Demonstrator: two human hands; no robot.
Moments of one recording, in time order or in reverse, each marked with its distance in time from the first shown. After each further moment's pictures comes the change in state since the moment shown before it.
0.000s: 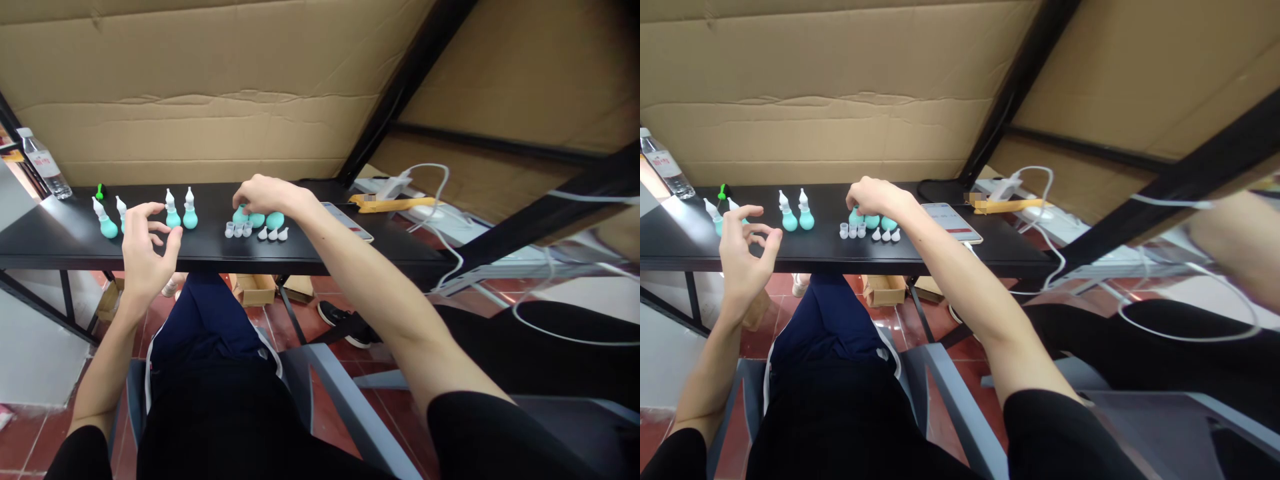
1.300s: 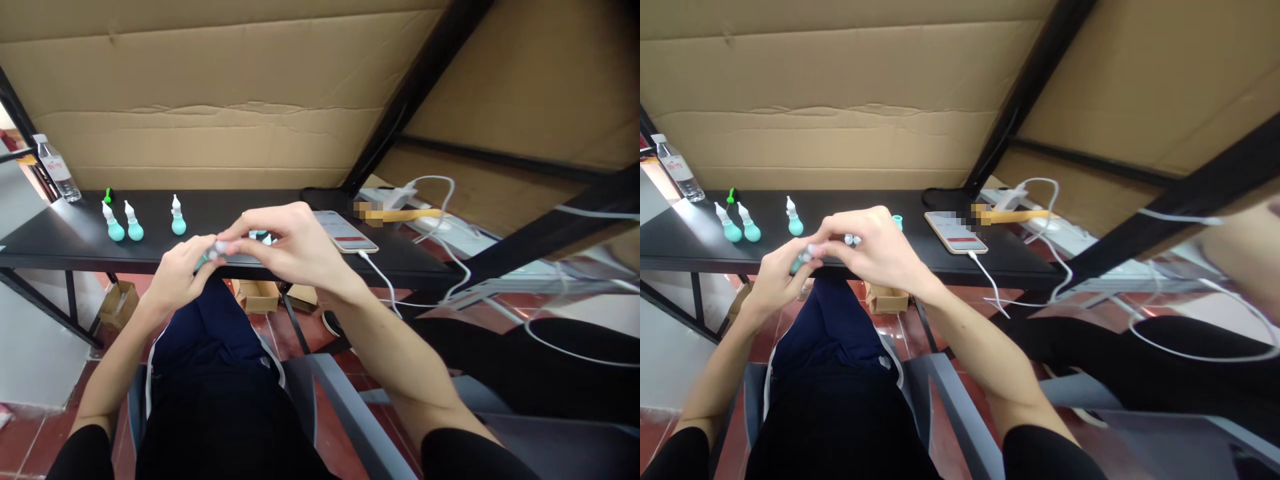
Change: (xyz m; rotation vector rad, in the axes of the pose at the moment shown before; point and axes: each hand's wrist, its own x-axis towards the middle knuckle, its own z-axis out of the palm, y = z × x) left_hand -0.010 0.010 0.010 -0.041 -0.310 0.357; right_hand -0.132 -0.097 -0.025 0.880 0.557 -0.437
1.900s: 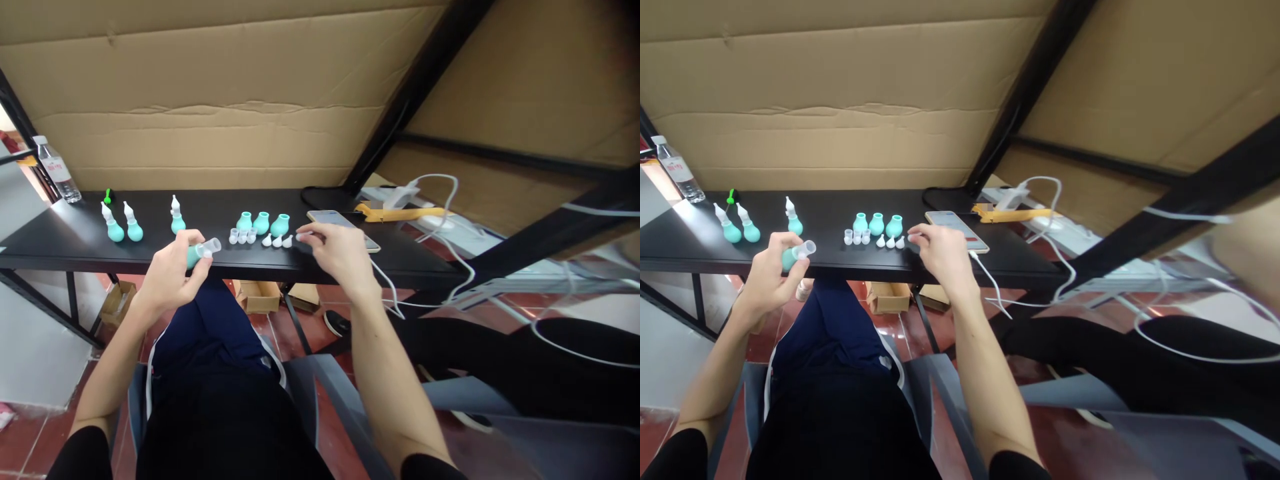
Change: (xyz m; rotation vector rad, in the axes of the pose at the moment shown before) left_hand -0.001 0.008 -0.014 -0.003 -0.017 -0.180; right_hand -0.087 0.135 -0.040 -0.709 0.243 0.598
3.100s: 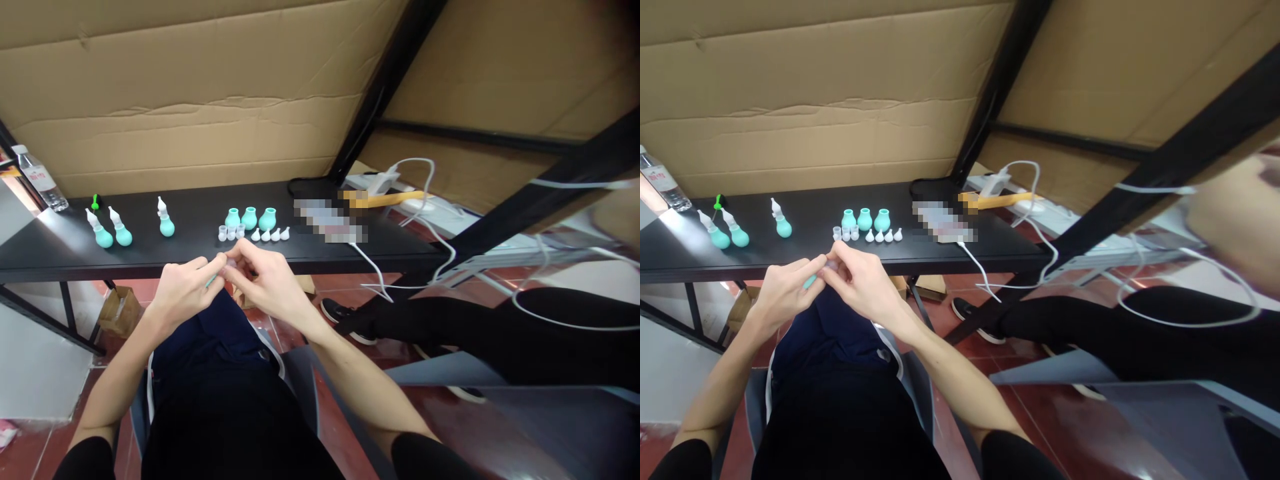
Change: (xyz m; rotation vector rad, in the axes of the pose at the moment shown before) left_hand -0.006 0.011 0.033 0.322 -0.202 0.116; right_hand -0.063 -0.132 -0.011 0.688 -0.175 -0.275
